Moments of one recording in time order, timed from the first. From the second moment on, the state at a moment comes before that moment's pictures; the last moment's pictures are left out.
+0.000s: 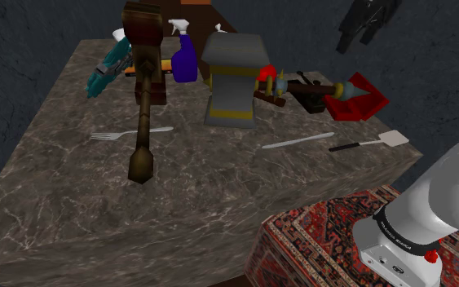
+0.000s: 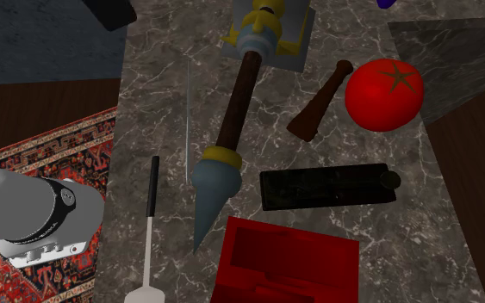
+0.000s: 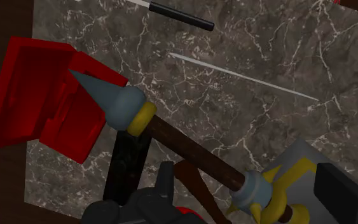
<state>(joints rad) 0.02 -0.81 0.00 -2.33 -0.07 1.65 0.07</state>
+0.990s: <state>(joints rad) 0.28 -0.71 -0.21 -2.66 -0.19 1.97 -0.68</state>
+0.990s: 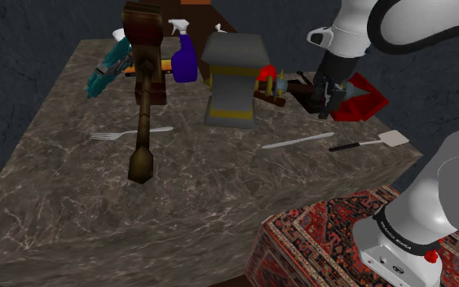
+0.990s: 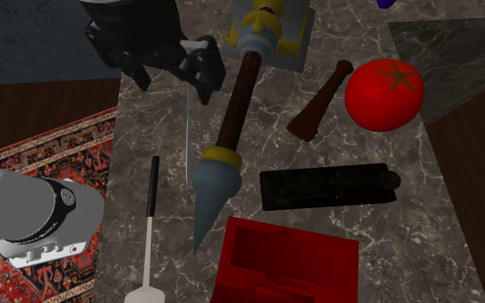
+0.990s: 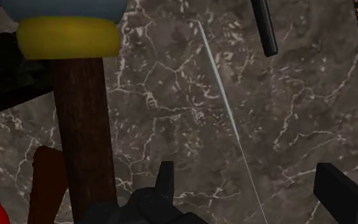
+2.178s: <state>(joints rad) 0.35 -0.58 -0.32 -2.83 -0.28 2.23 -0.96</state>
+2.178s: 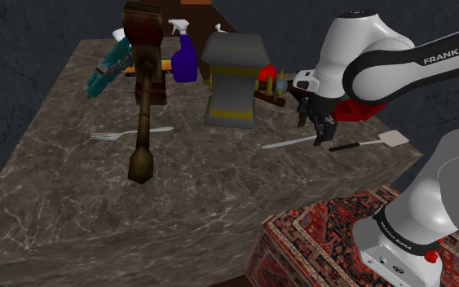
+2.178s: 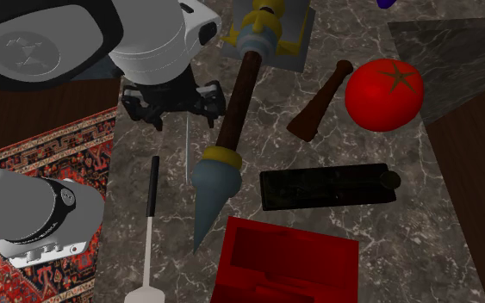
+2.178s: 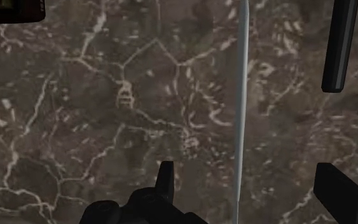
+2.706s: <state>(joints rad) 0.35 -0.58 -0.32 -2.83 -0.28 2.23 -0.96</state>
